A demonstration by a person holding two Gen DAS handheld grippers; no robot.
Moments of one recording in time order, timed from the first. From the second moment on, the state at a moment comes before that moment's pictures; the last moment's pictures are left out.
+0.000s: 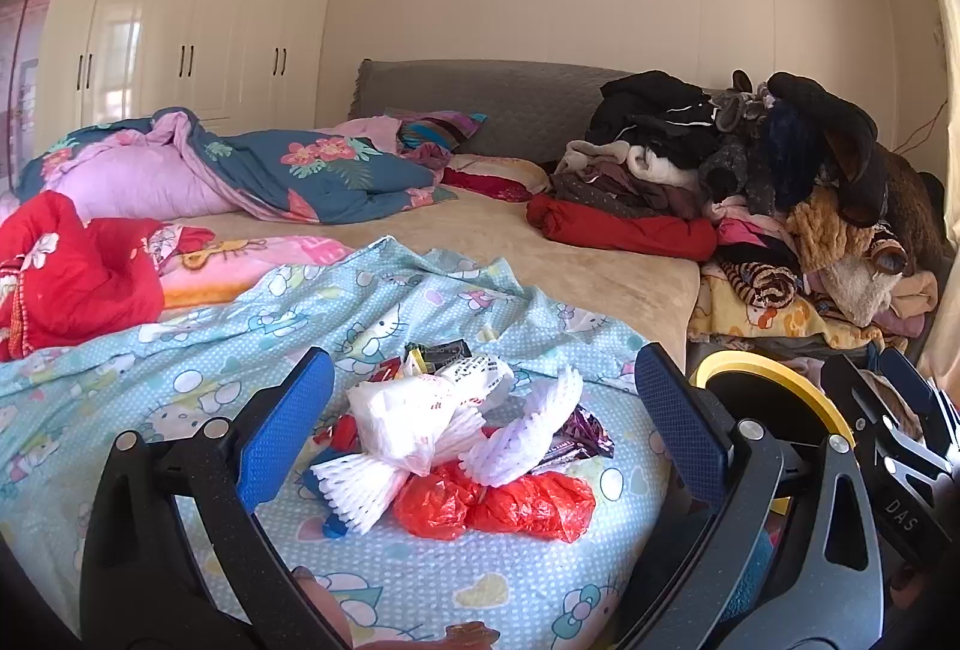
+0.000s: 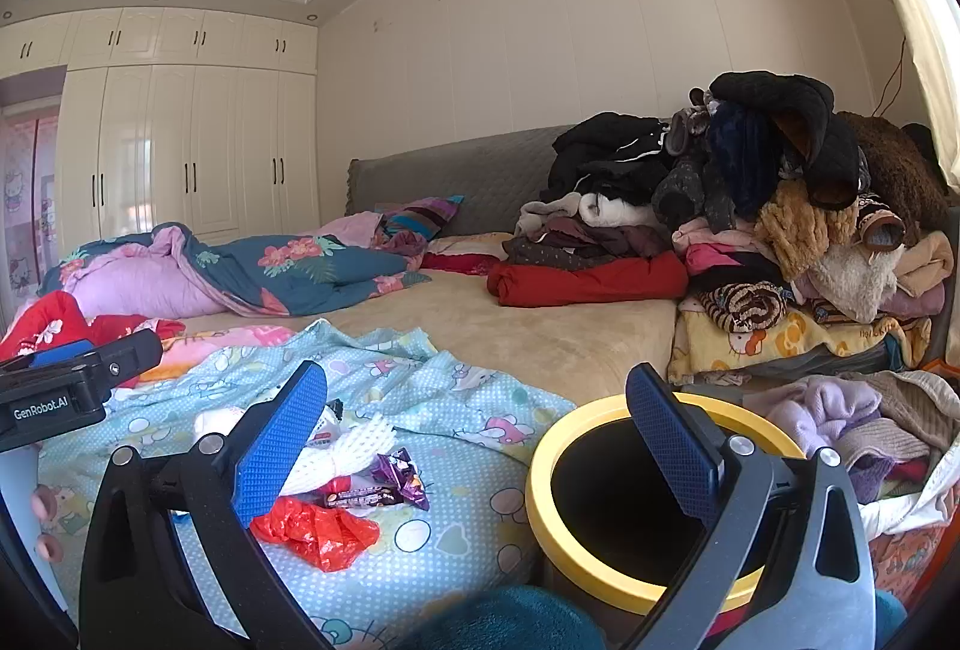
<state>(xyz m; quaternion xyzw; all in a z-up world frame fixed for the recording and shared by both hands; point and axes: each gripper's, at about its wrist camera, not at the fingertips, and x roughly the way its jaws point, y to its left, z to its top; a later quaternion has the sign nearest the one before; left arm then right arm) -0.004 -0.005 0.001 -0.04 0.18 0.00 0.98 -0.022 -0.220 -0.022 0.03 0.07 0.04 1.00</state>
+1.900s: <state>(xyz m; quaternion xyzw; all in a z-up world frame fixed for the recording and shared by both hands) 0.007 0.056 0.004 -0.09 0.16 0.07 0.98 0.015 -0.159 -0.022 0.00 0.13 0.15 0.98</state>
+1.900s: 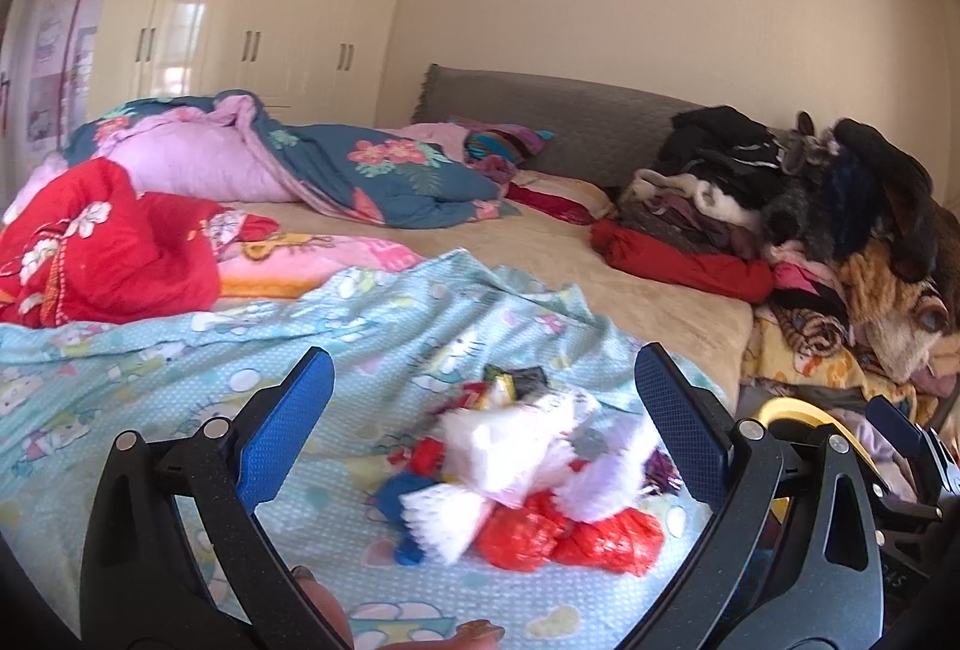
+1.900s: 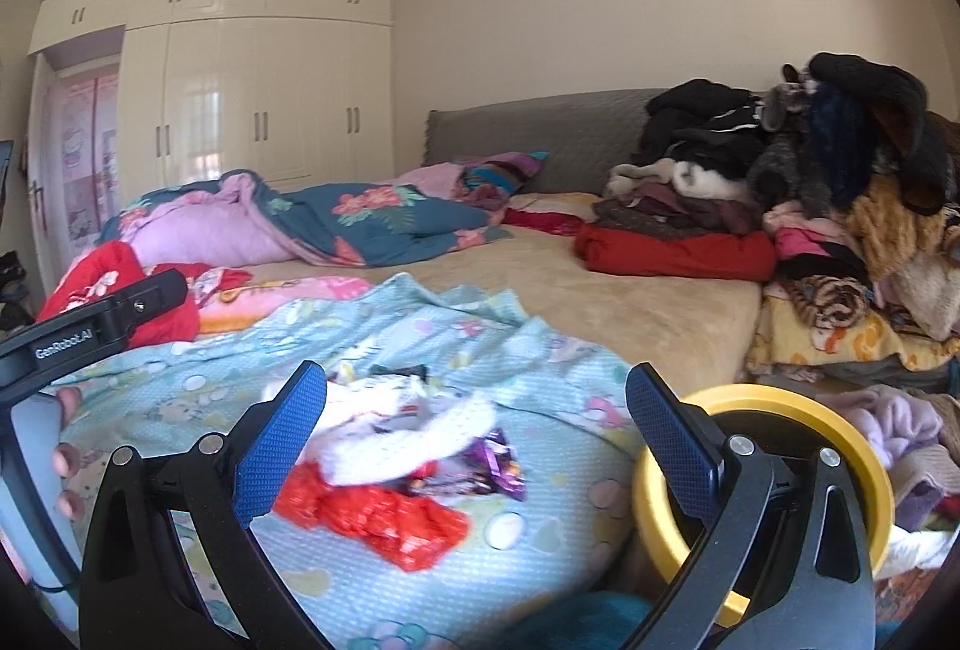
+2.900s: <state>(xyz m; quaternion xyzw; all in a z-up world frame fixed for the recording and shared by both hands) 0.104 0.088 -0.047 -0.10 0.27 -0.05 0.96 0.146 -0.142 -0.055 0.00 0.27 0.16 0.95</state>
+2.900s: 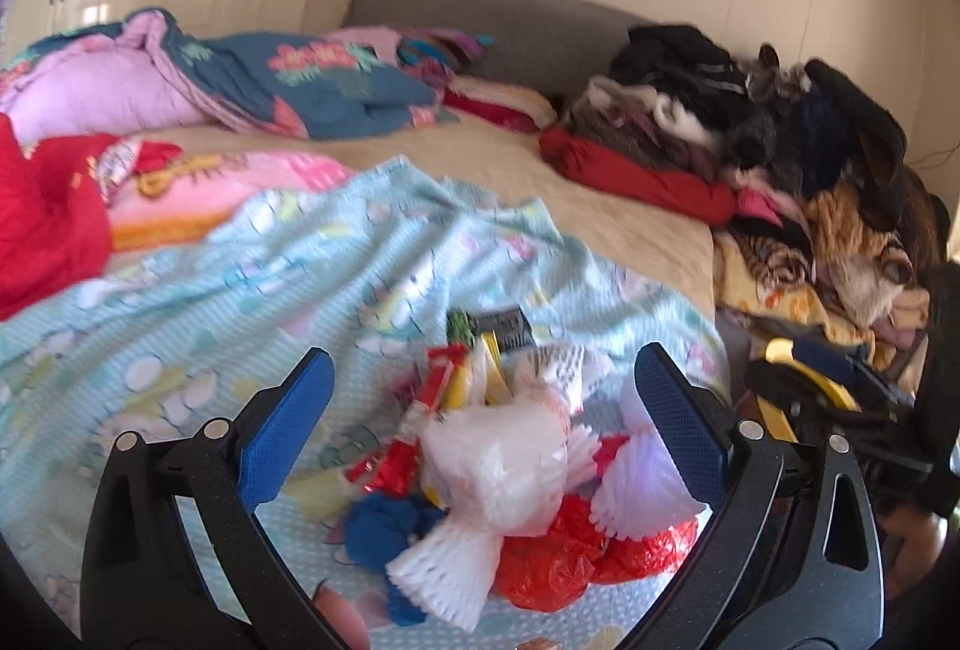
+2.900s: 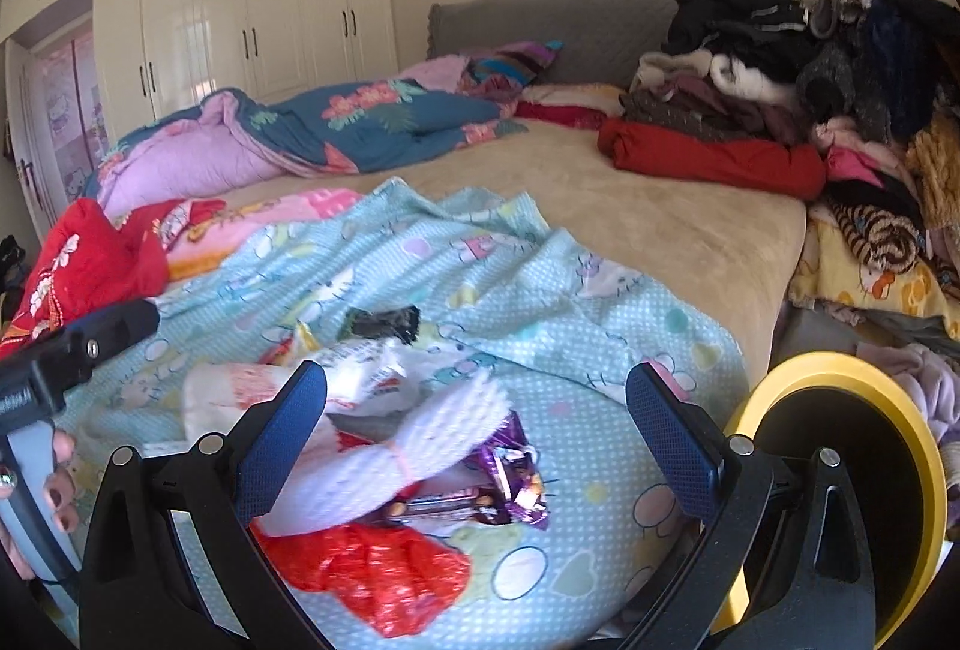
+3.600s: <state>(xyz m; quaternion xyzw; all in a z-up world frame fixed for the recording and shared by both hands) 0.117 0.078 -0.086 -0.11 0.35 -0.07 0.93 0.213 -0.125 -0.110 0.04 0.43 0.21 0.88</state>
